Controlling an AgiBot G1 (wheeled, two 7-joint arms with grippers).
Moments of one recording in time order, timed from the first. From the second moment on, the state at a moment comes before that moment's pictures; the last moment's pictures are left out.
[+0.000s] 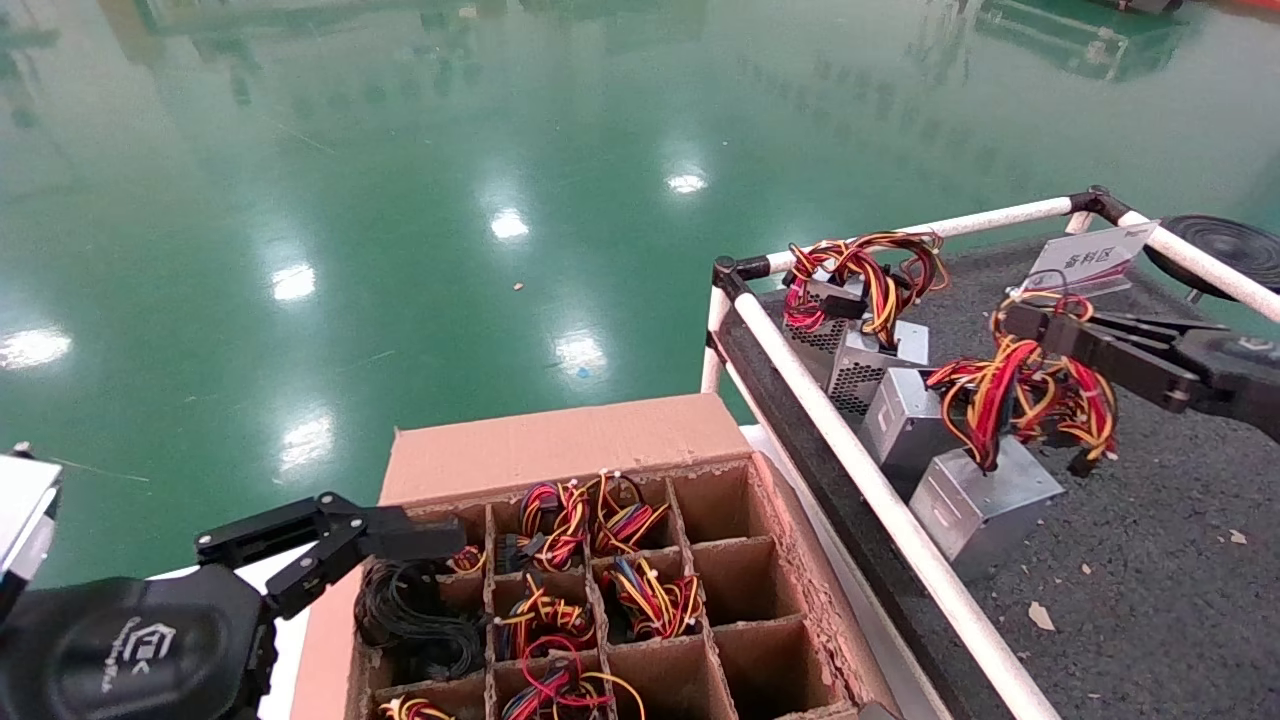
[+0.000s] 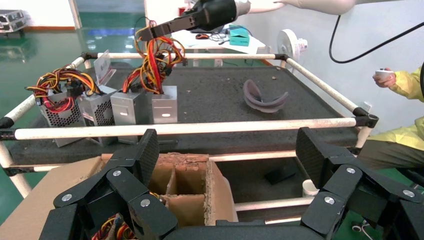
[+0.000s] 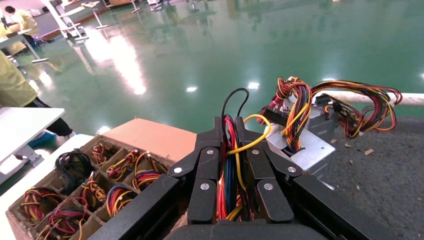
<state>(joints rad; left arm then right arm) -1.10 0.57 0.37 -1.26 0.66 1.46 -0.13 1.62 -0.62 -0.48 0.29 -0.94 -1.53 0.09</state>
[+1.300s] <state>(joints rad) -1.10 0.57 0.37 -1.26 0.66 1.46 -0.13 1.65 -0.65 -0.52 0.22 -1.00 -1.49 0.04</state>
